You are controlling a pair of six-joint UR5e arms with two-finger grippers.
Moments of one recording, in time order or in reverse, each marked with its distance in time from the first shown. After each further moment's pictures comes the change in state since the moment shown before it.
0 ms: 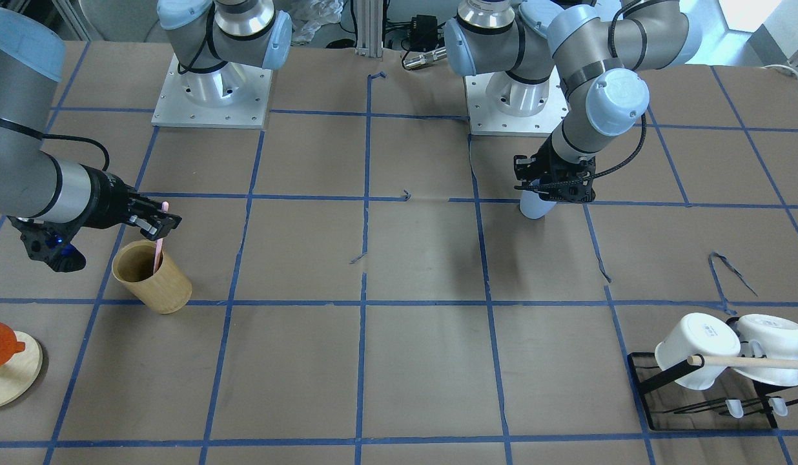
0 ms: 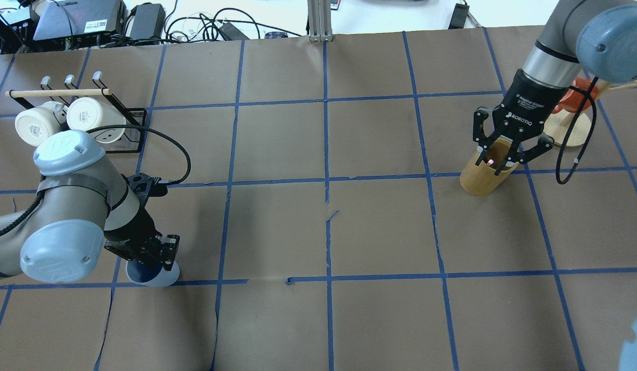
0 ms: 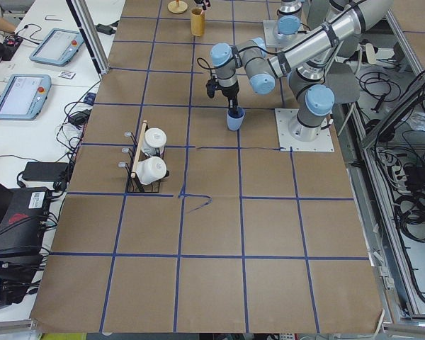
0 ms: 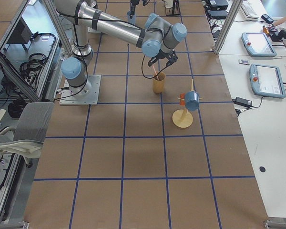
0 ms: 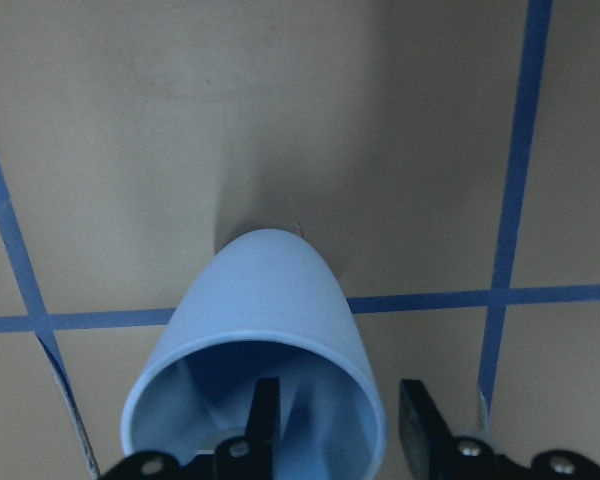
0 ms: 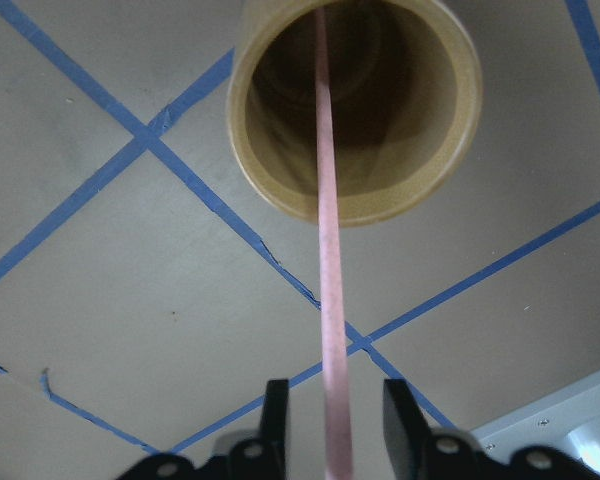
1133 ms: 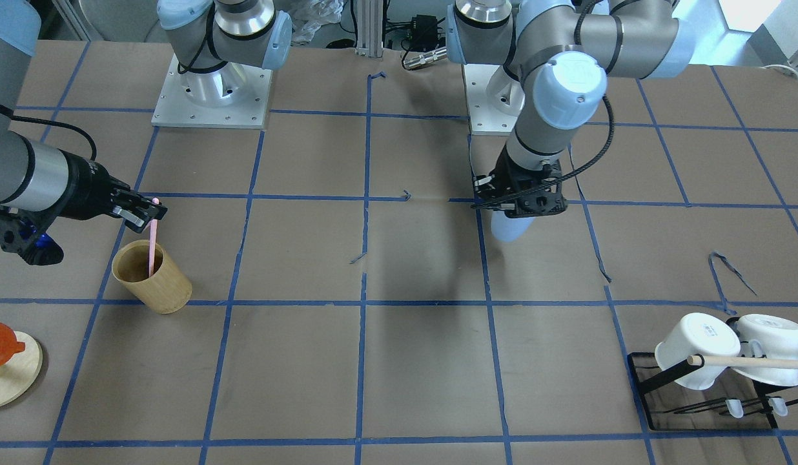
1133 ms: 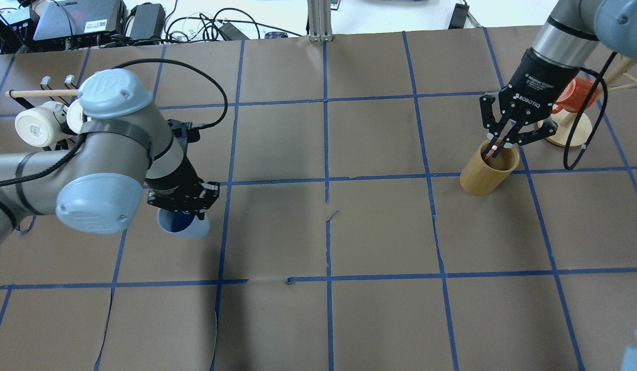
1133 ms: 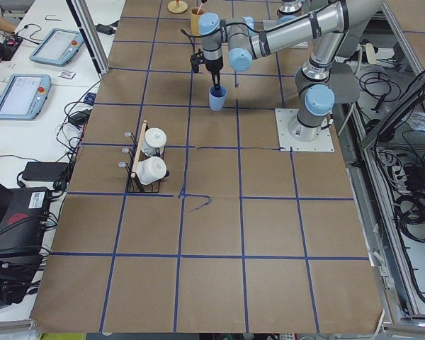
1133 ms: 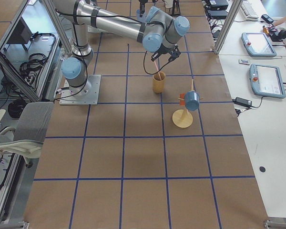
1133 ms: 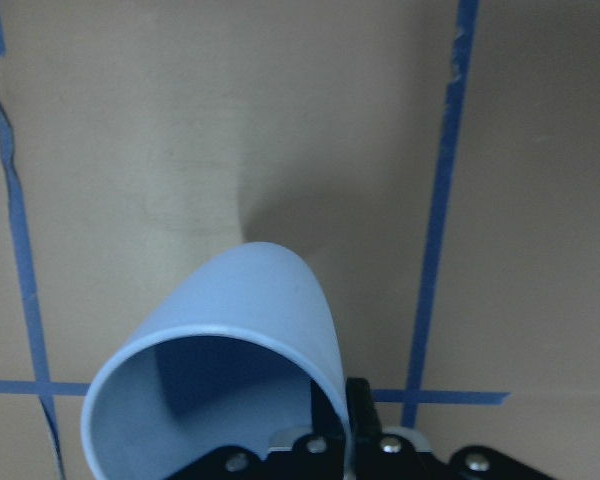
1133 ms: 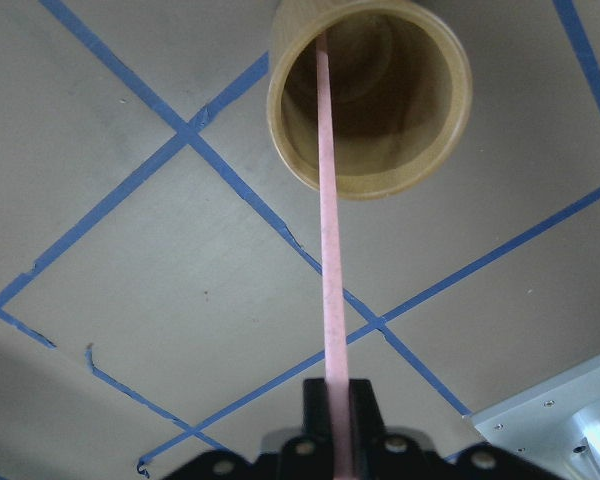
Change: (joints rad) left arm -0.290 -0.122 0.256 0.002 -0.060 -0.463; right arm -0.002 -0.009 -0.101 0.088 0.017 0.006
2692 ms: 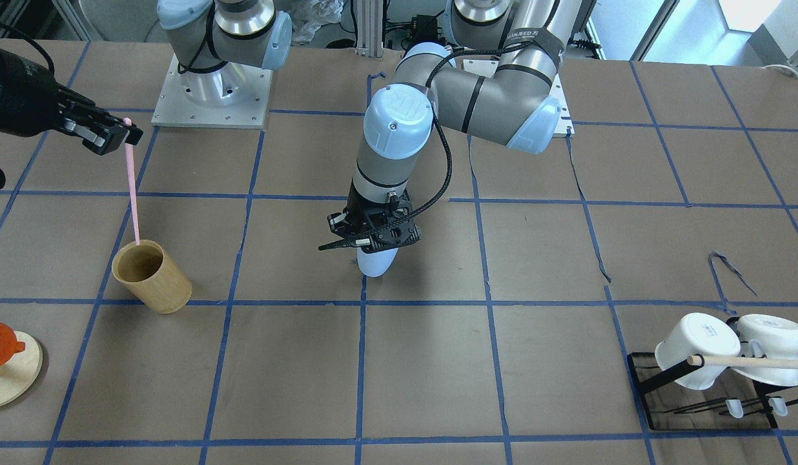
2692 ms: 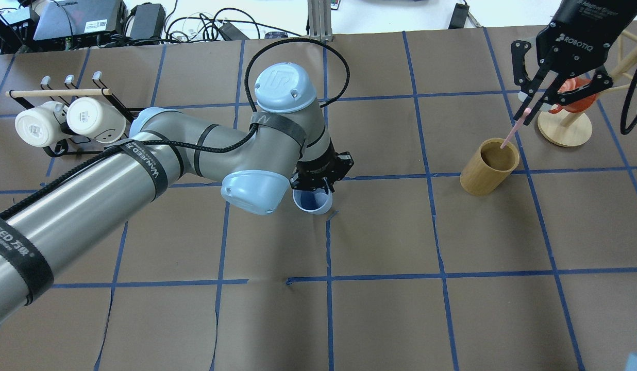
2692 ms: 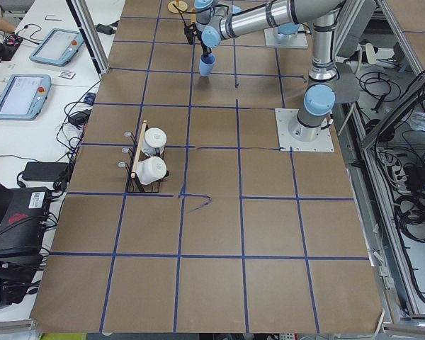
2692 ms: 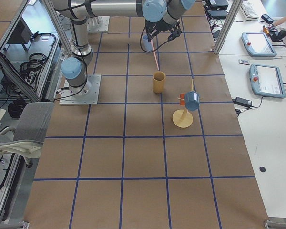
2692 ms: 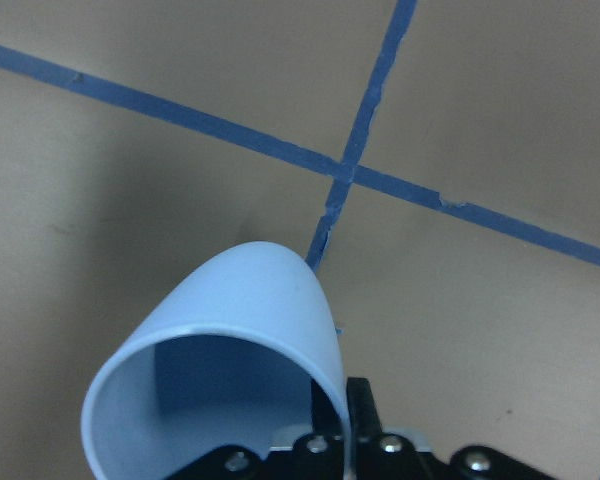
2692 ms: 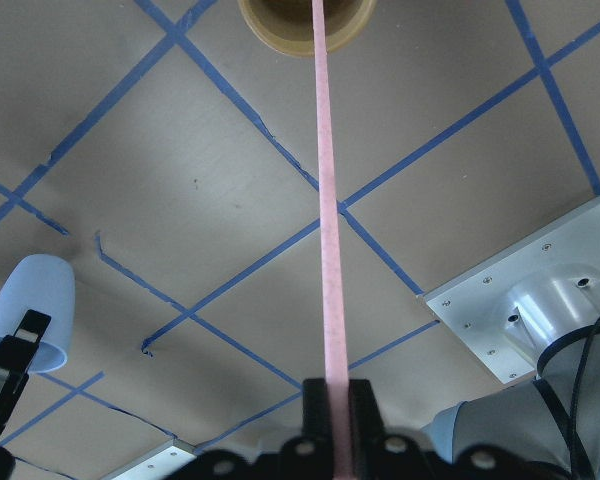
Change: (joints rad) left arm -0.325 -0.298 0.212 0.257 -0.157 -0.523; right arm -0.002 -0.012 -0.310 0.431 0.048 0.001
